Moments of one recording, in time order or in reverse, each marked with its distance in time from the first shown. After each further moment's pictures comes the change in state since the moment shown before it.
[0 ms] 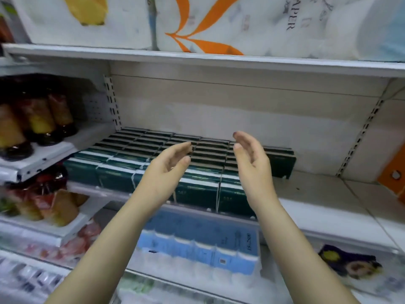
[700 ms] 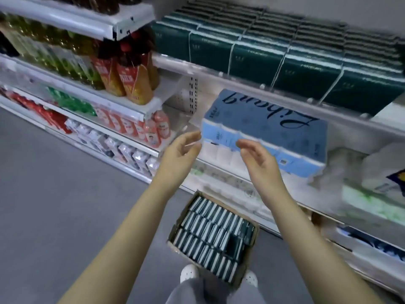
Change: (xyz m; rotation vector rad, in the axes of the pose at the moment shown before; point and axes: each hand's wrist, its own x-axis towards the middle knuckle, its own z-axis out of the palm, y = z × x) left_hand -0.225 -0.136 -0.119 0.000 0.185 -0.447; right_hand -0.231 0.097 0.123 -0.135 -0.395 0.405
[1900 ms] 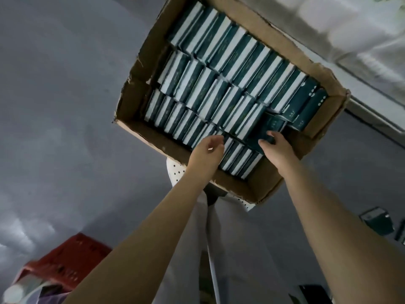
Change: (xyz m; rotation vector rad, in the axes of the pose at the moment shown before) left_hand -0.095 -0.653 0.219 0.059 -0.137 -1.008; right_hand -0.048 0.707 0.082 -0.450 -0.307 1.163
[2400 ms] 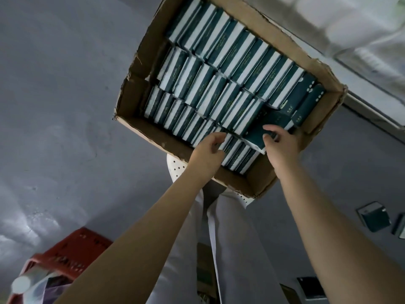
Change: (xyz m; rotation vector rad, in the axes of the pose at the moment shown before) left_hand -0.008 0.003 -0.001 0.113 -0.100 0.060; right_hand -0.012 0.008 0.003 0.147 0.193 -0.136
